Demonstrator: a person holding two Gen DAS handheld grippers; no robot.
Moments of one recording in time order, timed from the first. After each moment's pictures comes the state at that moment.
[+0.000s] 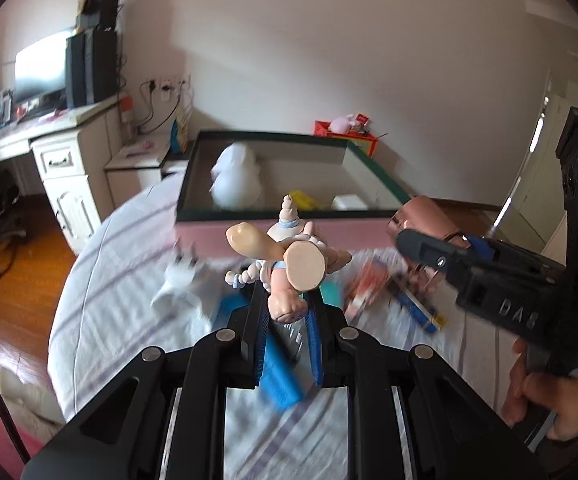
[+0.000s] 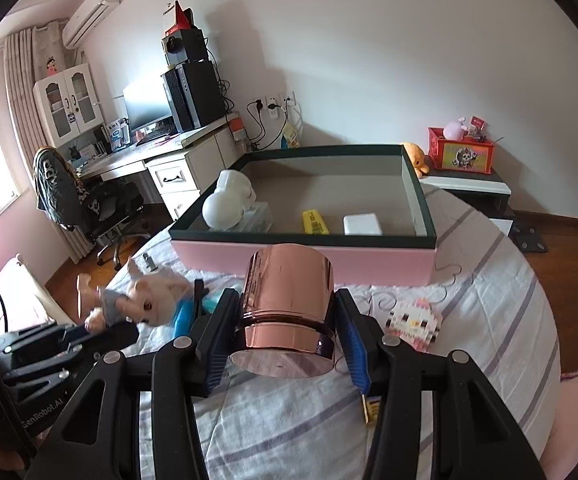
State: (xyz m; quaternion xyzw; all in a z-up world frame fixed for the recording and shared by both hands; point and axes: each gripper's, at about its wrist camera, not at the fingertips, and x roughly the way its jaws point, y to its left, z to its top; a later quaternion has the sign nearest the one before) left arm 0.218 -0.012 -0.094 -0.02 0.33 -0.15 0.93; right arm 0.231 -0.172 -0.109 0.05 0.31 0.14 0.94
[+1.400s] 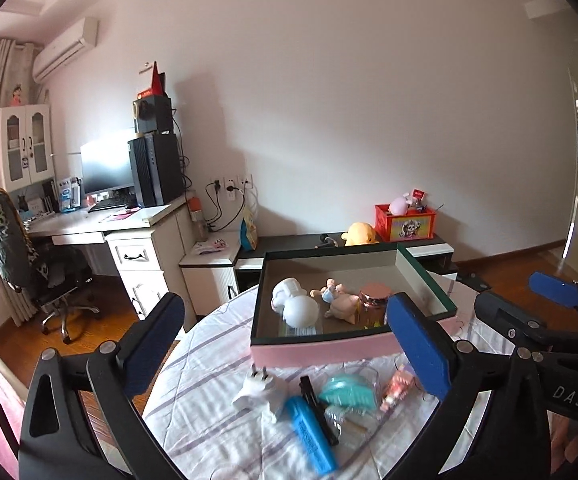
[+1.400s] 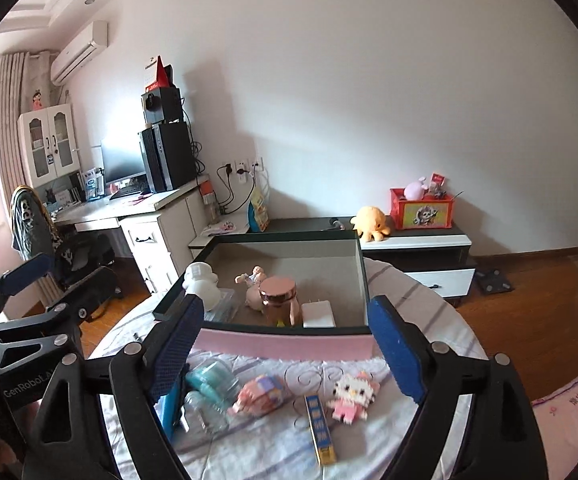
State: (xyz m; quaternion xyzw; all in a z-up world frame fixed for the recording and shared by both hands) left arm 0.175 -0.018 -0.018 0.04 0.17 -0.01 0.98; right arm 0.196 -0.189 -0.040 0.05 0.21 0.06 0.97
